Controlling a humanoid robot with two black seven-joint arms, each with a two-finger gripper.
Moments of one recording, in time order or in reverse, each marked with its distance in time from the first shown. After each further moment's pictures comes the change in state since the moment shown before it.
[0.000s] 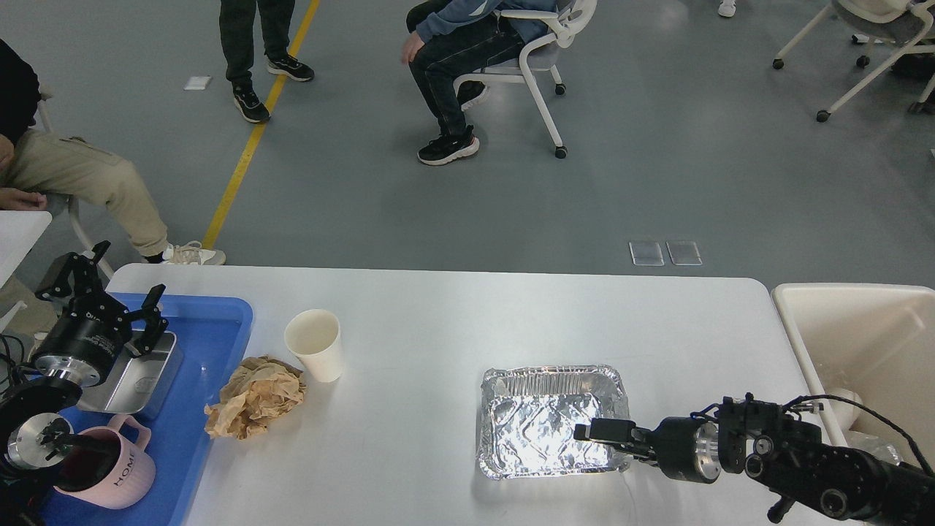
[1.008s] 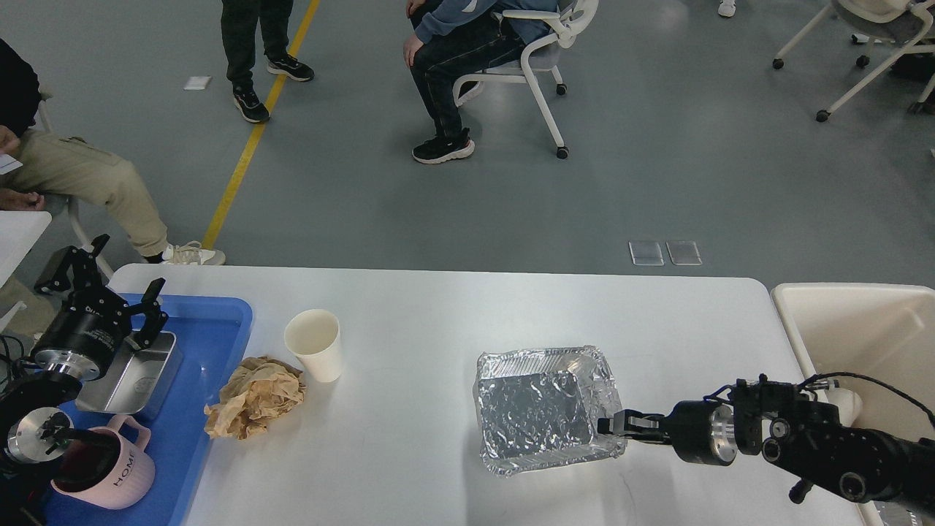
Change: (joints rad) left arm -0.013 0.002 -0.002 -0.002 0.001 -0.001 0.000; right arm 0.082 -0.064 -0.072 0.019 -0.017 -0.008 0.049
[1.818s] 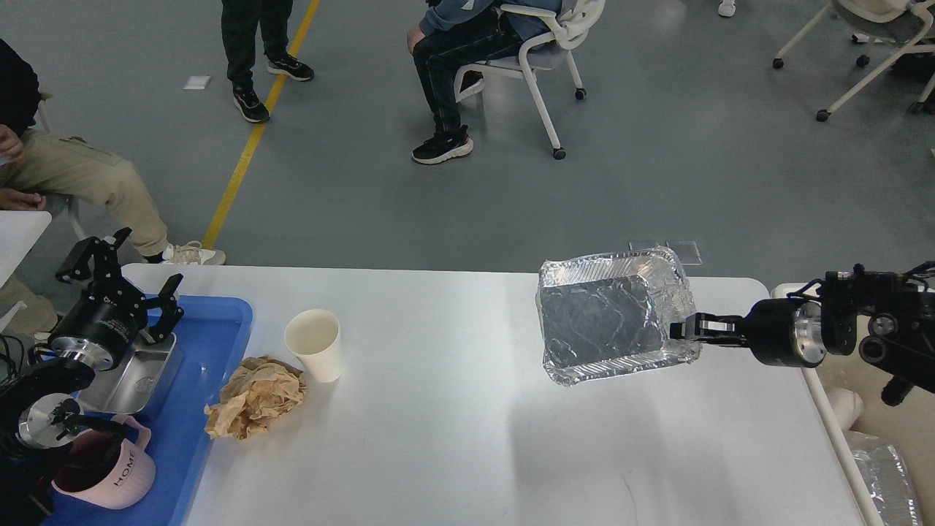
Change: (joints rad) left arm -0.030 -0.008 0.023 -0.010 0.000 0.017 0.048; right arm 0.288 -0.309 -0.044 0.232 0.057 0.073 -0.172
